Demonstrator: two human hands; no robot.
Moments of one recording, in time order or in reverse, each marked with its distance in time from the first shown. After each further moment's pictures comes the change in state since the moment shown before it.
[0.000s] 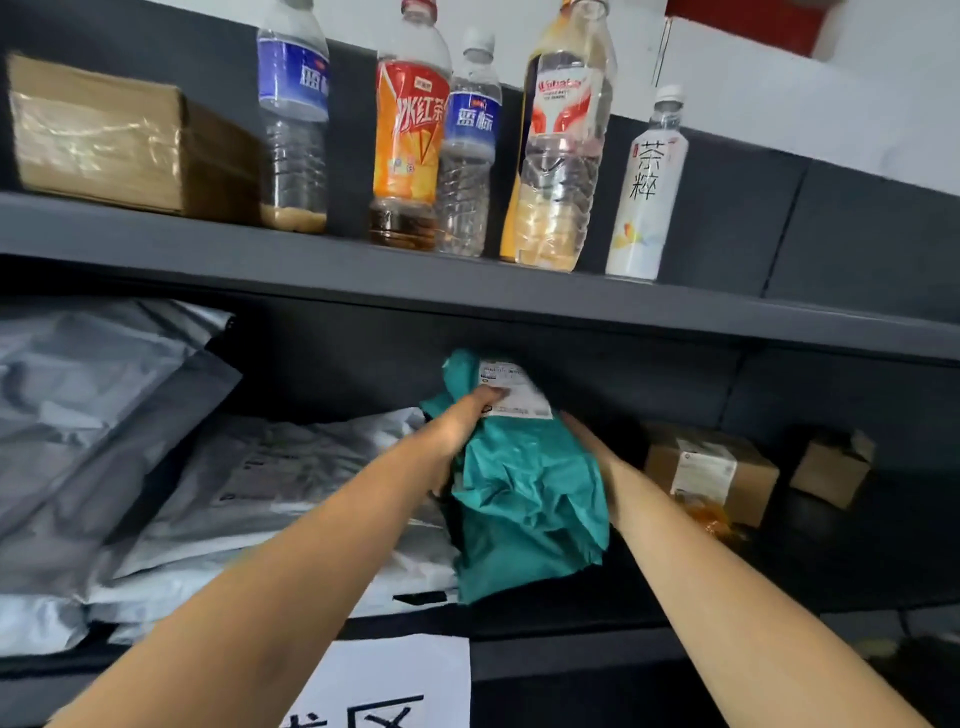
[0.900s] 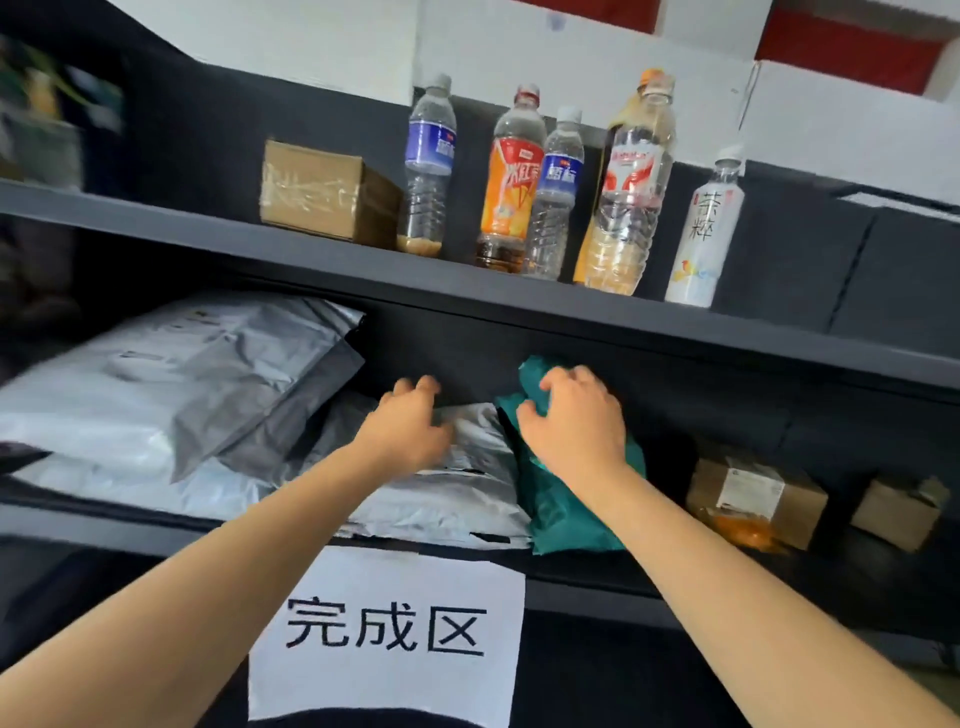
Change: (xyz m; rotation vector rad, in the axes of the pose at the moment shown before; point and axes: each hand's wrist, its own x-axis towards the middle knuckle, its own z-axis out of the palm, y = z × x) left_hand -0.164 -0.008 -0.081 1.032 0.581 0.354; right_hand -0.106 -0.007 0.099 -1.286 0.437 -0.823
